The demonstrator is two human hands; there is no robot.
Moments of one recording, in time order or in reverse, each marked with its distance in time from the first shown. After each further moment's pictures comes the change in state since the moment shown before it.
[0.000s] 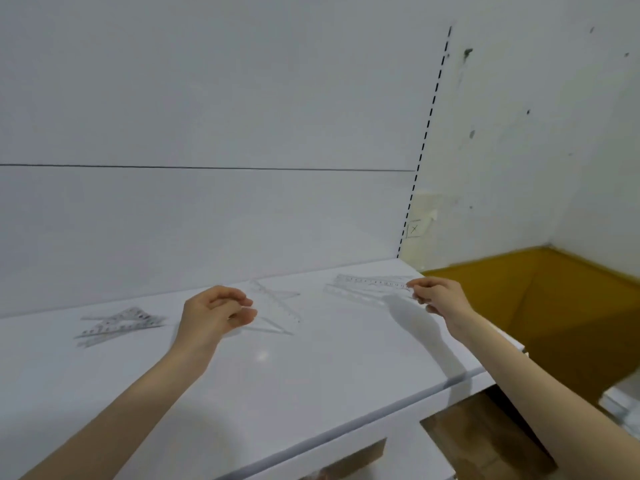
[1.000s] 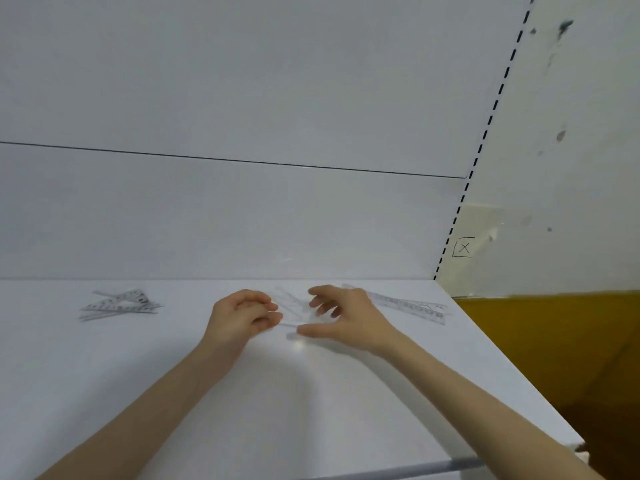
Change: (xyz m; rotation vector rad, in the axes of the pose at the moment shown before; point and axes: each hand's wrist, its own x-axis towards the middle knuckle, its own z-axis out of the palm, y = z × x) left_hand 0.016 -0.026 0.074 -0.081 0.158 -0.069; right_hand 0.013 -0.026 0.103 -0.491 -0.680 -0.635
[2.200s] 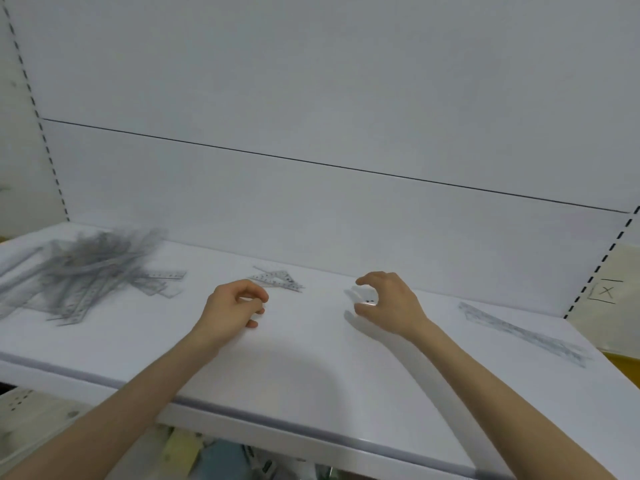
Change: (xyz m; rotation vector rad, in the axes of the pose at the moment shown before) left_hand -0.061 0.052 -0.201 0.535 0.292 0.157; right_hand 0.060 -0.098 0.089 -0.338 0.044 -0.120
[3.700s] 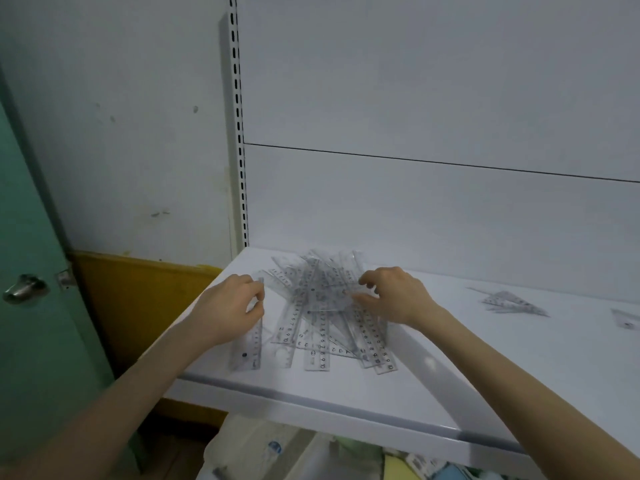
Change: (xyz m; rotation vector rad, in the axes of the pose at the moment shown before) left_hand 0.125 -0.120 -0.427 1.068 -0.136 0.391; right_hand 0.130 -0.410 0.156 -0.163 -0.147 -0.079
